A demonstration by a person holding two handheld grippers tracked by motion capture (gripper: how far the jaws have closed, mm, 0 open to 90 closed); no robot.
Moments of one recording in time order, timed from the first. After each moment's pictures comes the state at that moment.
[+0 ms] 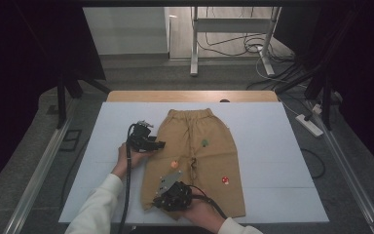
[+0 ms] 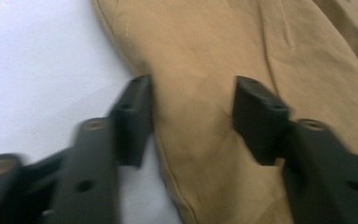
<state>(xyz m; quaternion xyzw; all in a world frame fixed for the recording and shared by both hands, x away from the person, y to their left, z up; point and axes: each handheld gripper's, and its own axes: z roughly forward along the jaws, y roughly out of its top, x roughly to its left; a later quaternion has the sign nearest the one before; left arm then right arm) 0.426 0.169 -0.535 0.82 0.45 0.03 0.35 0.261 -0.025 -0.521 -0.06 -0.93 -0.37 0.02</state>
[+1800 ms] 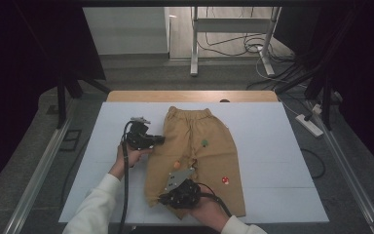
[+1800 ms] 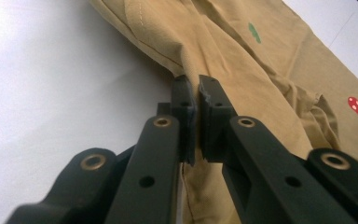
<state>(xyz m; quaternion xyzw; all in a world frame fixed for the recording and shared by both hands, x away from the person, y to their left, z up) 0.414 0.172 -0.506 0.80 0.42 0.00 0.42 0.264 -0.047 -0.505 -0.07 -0.92 -0.39 0.01</state>
